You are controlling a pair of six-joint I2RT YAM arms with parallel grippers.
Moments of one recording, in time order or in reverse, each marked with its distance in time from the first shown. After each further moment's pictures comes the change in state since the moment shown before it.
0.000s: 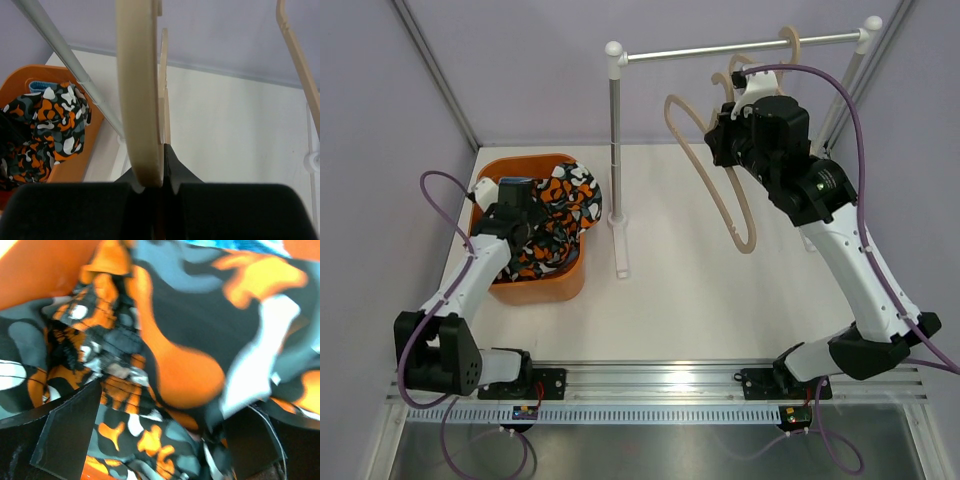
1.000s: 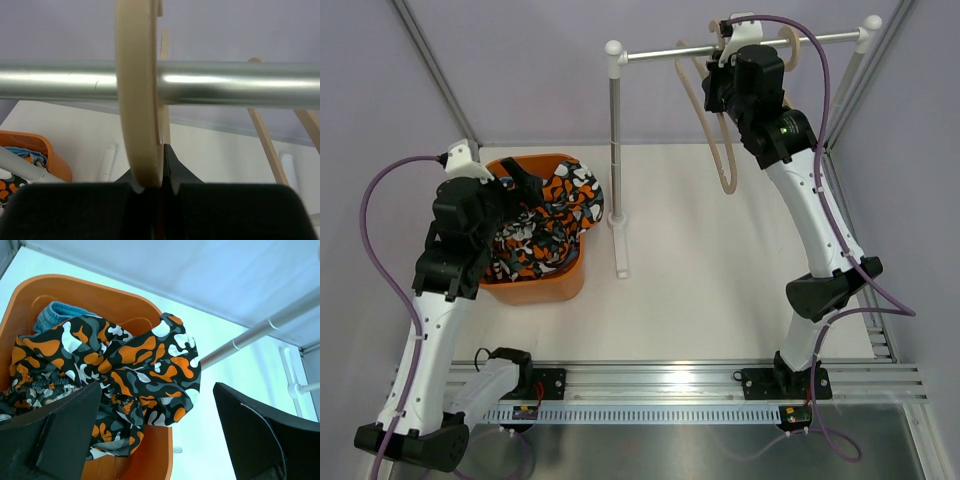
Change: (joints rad) left arm -0.067 -0.386 0.243 -0.016 0.358 0.364; right arm -0.122 0.393 0.399 0.119 0.003 -0.109
